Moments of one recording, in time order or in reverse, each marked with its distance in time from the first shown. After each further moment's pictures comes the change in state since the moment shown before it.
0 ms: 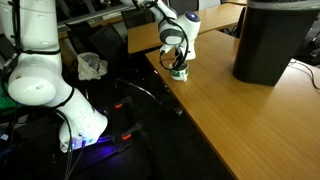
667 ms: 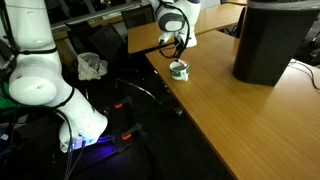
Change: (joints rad) arm 0.018 -0.112 -0.016 0.007 -0.081 -0.091 0.028
